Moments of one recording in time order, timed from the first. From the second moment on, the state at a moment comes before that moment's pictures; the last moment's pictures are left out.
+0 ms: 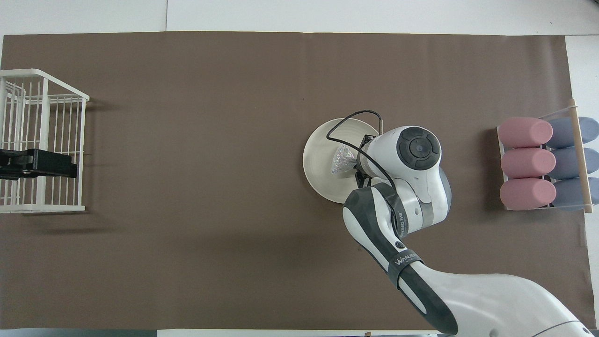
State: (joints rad) left arm 0.00 -0.16 -0.10 -1.68 -0.04 1.52 -0.06; right arm 0.54 0.27 -0.15 -2.05 0.15 2.40 2.02
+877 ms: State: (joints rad) left arm 0.13 -0.16 -0.08 -1.87 -0.62 1.67 -0.01; right arm 0.71 0.11 -0.13 -1.70 0.15 2.04 2.26
